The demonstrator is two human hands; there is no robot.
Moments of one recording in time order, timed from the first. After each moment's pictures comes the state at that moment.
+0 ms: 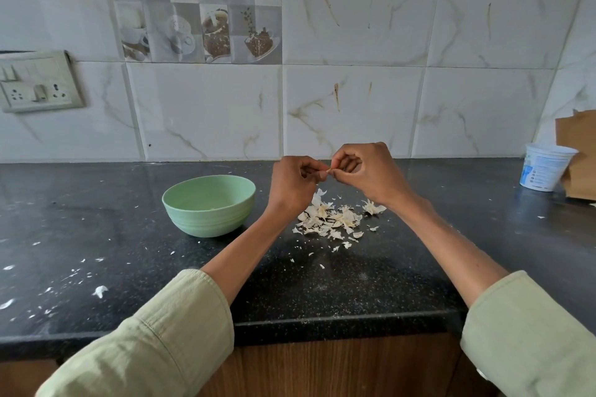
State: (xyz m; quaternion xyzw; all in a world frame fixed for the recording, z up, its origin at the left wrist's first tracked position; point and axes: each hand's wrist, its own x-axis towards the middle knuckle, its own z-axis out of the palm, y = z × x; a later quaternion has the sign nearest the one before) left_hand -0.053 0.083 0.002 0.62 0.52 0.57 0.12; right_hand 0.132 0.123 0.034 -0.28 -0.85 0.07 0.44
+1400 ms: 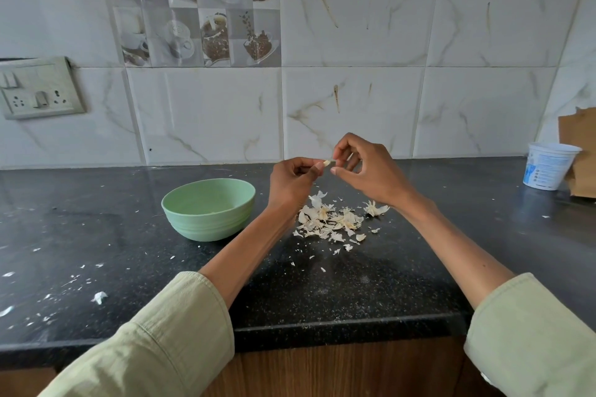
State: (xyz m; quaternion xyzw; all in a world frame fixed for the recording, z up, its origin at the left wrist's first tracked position) left_hand -0.053 0.094 -0.002 0.53 0.49 0.65 0.24; right_hand 0.133 0.129 0.036 -0.28 -0.85 0.09 0.44
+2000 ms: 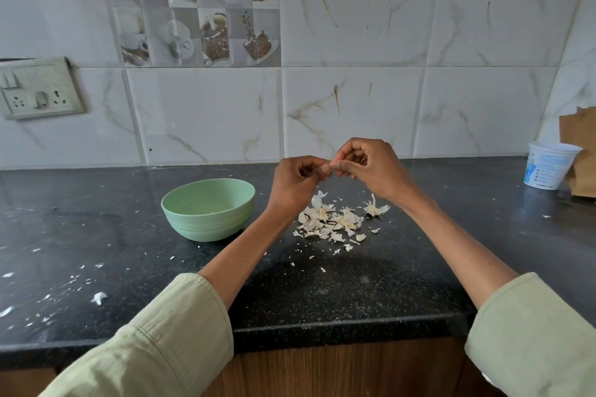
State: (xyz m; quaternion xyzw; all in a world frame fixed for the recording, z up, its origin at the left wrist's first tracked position) left_hand -0.053 0.082 0.003 0.63 0.46 0.60 0.17; right_hand 0.135 0.124 0.041 -0.28 -0.83 0.18 0.45
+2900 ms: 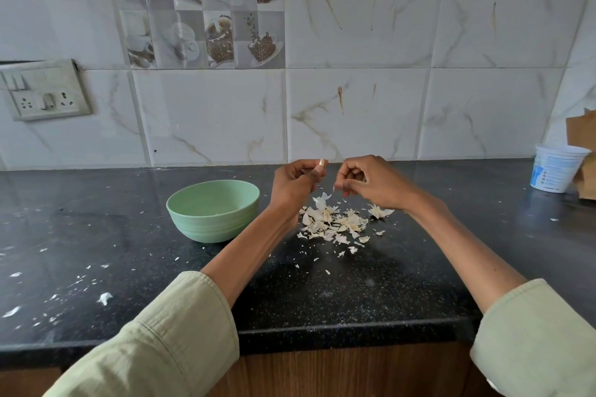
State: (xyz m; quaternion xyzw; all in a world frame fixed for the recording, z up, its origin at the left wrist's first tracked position) left_hand -0.054 0.088 -0.001 0.49 0.43 0.67 0.36; right_hand 0.137 0.136 0.031 -0.33 -0.88 0.14 0.30
